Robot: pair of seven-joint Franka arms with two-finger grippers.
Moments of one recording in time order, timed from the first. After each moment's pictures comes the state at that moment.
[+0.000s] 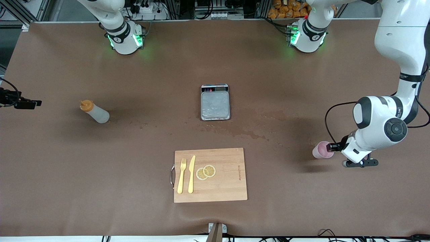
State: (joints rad) left arm 0.10 0.57 -0.11 -1.76 0.06 2.30 -0.08; right arm -0.42 0.31 0.02 -1.56 0.08 1.43 0.14
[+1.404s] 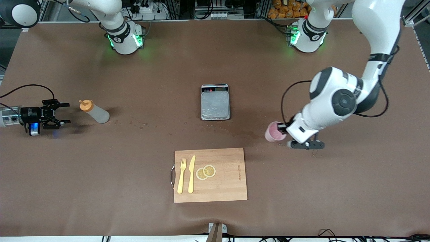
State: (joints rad) left arm 0.09 0.42 -0.57 -1.75 0.04 2.12 -0.48; right arm -0.68 0.84 0.02 -1.49 0.57 1.32 0.40
